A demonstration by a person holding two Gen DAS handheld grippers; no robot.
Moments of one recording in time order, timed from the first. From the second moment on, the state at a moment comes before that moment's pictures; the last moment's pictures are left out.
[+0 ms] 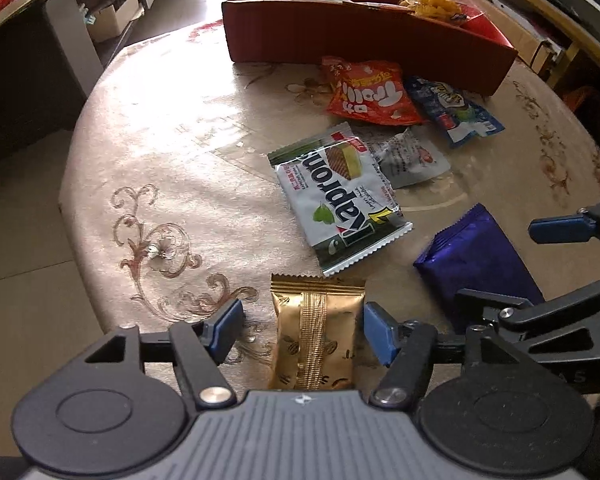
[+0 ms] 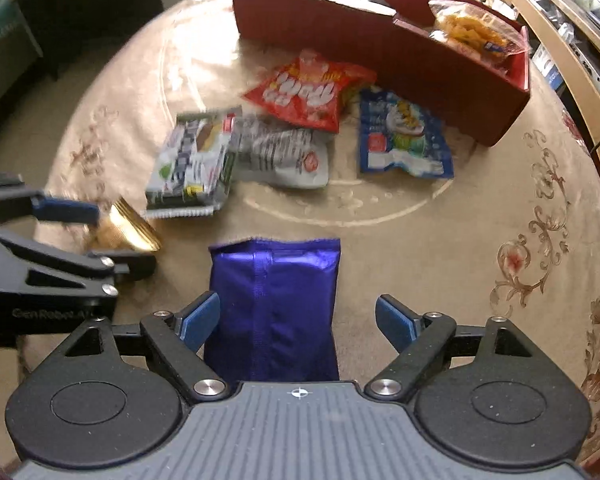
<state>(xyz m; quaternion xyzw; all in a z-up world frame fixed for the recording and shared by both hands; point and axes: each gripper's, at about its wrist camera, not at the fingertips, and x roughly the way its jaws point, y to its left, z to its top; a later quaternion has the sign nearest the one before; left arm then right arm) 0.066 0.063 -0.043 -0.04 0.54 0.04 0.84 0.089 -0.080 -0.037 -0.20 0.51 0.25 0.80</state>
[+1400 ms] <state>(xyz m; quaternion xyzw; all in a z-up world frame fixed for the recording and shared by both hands) 0.057 0.056 -0.046 -0.07 0.54 0.08 0.83 0.077 -0.103 -0.042 -0.16 0.52 0.23 0.81</state>
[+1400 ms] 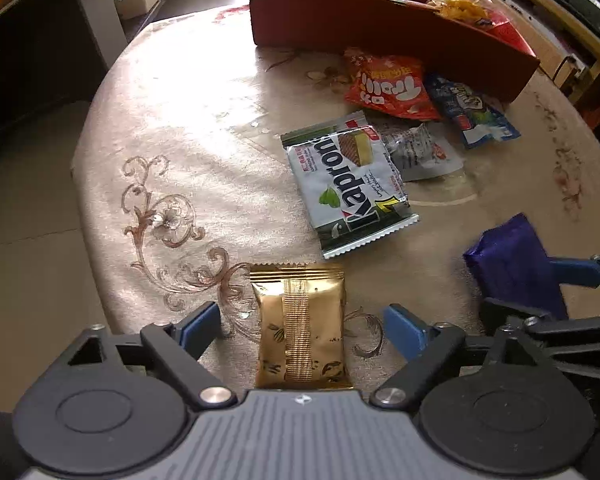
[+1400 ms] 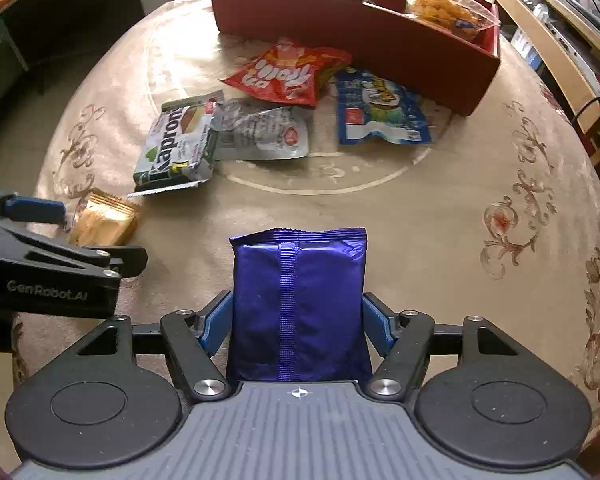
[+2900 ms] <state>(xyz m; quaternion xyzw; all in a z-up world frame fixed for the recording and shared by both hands) 0.083 0.015 0.005 -0.09 0.47 0.01 0.88 0.101 -0.139 -0.008 -0.08 0.48 0.19 0.85</state>
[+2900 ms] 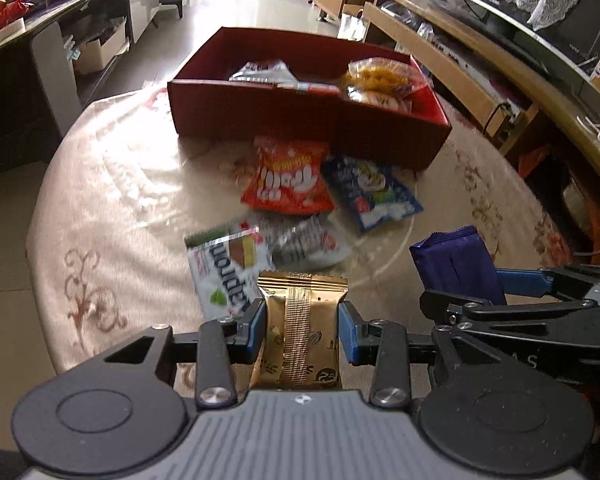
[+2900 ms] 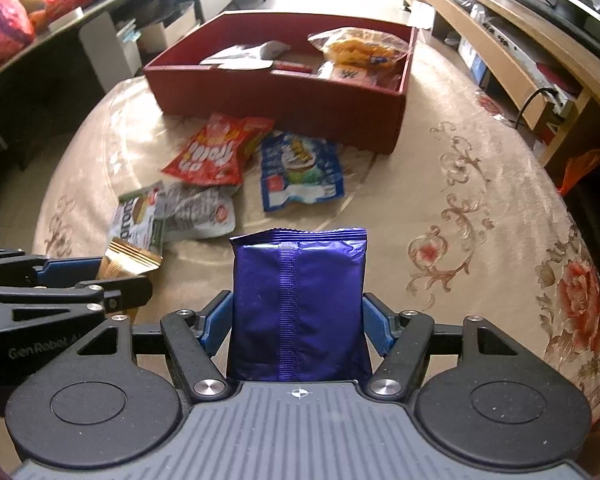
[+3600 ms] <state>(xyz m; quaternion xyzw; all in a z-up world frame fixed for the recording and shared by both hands) 0.166 0.034 0.047 -0.12 0.42 0.01 0.90 0.169 -0.132 0.033 -0.01 0.43 0.17 0.89</state>
